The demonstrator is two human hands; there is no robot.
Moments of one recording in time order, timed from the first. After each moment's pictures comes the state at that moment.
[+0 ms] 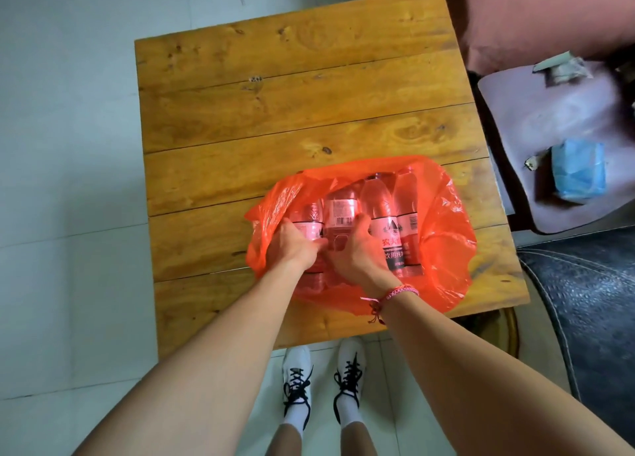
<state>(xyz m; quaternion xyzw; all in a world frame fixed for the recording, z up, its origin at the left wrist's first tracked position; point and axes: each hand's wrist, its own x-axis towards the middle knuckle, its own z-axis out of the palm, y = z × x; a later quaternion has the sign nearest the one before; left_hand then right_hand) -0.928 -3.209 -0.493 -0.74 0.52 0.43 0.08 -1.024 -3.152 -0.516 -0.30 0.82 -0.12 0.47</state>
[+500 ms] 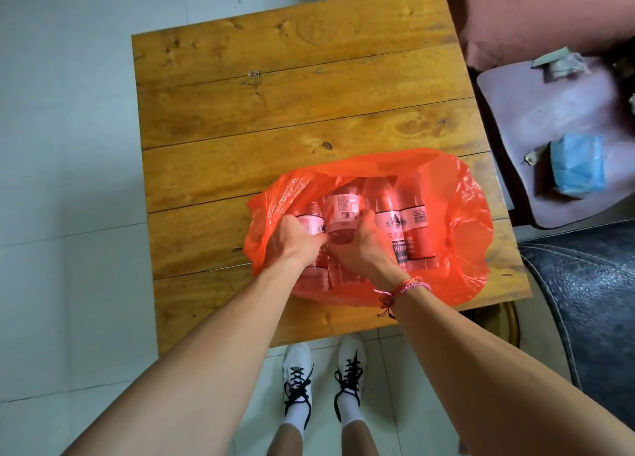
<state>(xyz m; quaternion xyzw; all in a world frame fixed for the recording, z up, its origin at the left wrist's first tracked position) -0.925 -3.208 -0.480 -0.74 0.51 0.44 0.07 -1.033 -3.149 -0.506 -0.31 0.81 -0.13 0.48</state>
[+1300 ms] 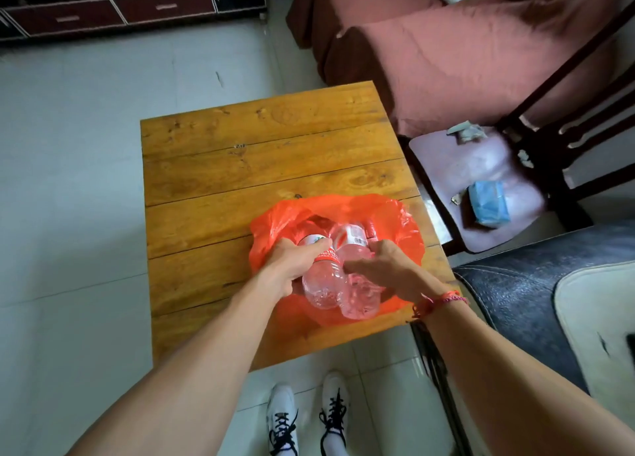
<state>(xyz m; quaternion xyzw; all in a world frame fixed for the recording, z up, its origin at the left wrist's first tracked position) -0.940 -3.191 -0.372 -0.66 0.42 0.62 0.00 -1.094 -3.110 -0.382 -0.24 0.78 -0.19 0.55</state>
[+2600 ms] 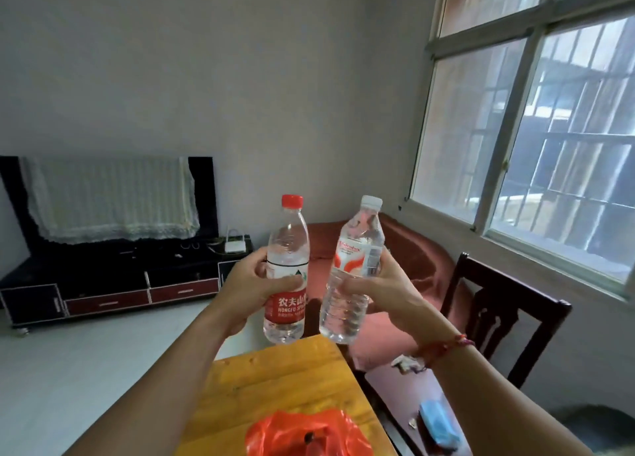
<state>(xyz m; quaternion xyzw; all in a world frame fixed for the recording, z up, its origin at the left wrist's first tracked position) -0.862 -3.167 0.048 -0.25 0.67 0.60 -0.35 -1.066 -3.044 0.056 -0.48 0.63 -0.55 0.27</state>
